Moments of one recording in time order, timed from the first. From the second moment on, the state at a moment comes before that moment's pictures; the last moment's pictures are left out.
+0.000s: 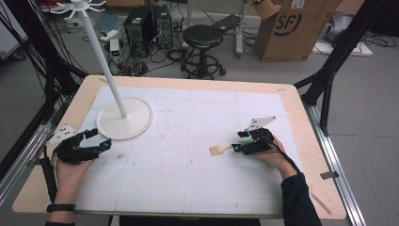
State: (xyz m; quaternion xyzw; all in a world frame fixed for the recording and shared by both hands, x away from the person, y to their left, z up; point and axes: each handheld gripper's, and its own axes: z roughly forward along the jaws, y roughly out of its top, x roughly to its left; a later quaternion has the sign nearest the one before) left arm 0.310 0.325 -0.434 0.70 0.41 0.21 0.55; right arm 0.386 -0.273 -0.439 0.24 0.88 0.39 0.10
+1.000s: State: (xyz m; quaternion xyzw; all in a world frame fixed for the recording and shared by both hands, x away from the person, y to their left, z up) left arm 0.309 0.326 -0.433 0.70 0.41 0.21 0.55; right arm 0.379 -0.263 -0.439 0.17 0.91 0.38 0.07
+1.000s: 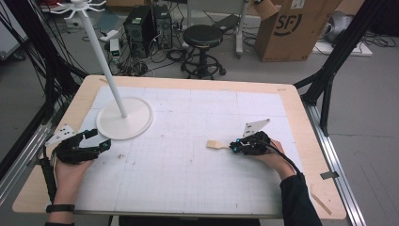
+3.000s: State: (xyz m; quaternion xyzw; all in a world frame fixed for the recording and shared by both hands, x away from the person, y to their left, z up) left arm 0.306 0.326 -0.427 0.69 0.39 0.20 0.58; right arm 0.363 0.017 -0.436 -0.06 0.93 0.37 -0.02
